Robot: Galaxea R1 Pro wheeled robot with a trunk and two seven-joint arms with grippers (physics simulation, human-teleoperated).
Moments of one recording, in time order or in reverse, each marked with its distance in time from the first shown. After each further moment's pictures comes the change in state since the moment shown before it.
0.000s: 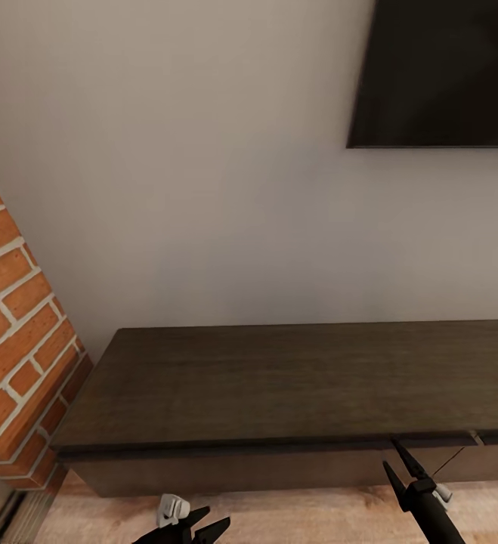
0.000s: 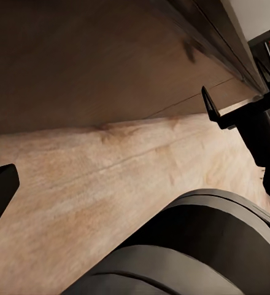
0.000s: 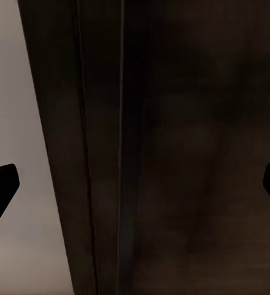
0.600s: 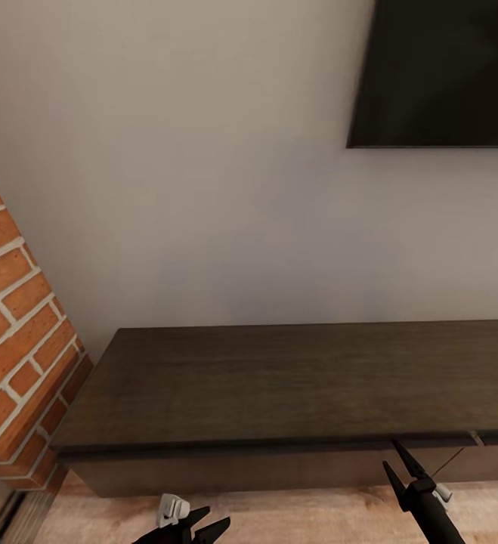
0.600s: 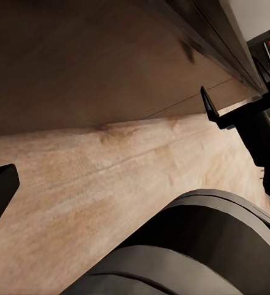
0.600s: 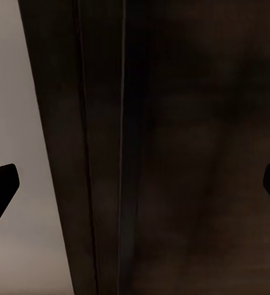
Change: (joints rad) left arm 0.000 0.000 0.000 0.000 0.000 -0.001 -0.003; right arm 0.000 0.001 0.000 -0.001 0.000 -0.002 0.001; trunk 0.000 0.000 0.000
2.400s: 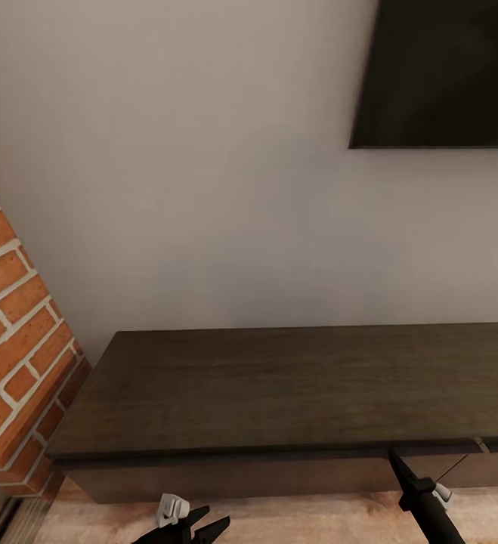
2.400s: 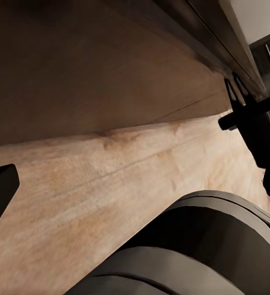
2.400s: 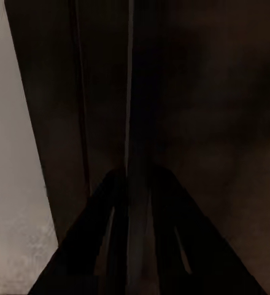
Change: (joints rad) left arm 0.000 0.000 0.000 0.001 0.002 -0.004 0.005; right arm 0.000 0.000 0.001 -0.001 -0.004 0.003 0.003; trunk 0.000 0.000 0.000
